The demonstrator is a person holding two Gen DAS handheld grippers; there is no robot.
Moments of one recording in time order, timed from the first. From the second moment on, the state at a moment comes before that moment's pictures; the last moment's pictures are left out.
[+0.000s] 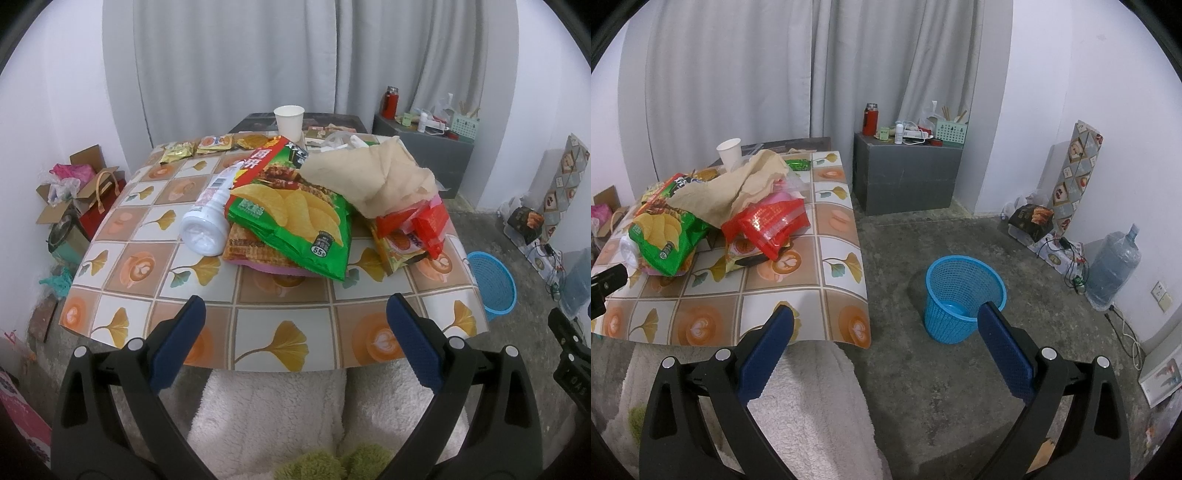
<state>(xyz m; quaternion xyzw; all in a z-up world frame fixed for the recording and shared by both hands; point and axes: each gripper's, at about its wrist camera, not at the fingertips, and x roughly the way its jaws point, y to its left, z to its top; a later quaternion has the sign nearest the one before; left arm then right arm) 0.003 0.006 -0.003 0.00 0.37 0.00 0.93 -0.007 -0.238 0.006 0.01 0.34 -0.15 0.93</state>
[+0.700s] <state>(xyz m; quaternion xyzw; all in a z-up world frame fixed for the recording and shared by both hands) 0.029 0.073 -0.003 -0.06 0.27 -0.11 0.96 0.055 -0.211 0.003 0.07 0.29 -0.04 0.95</state>
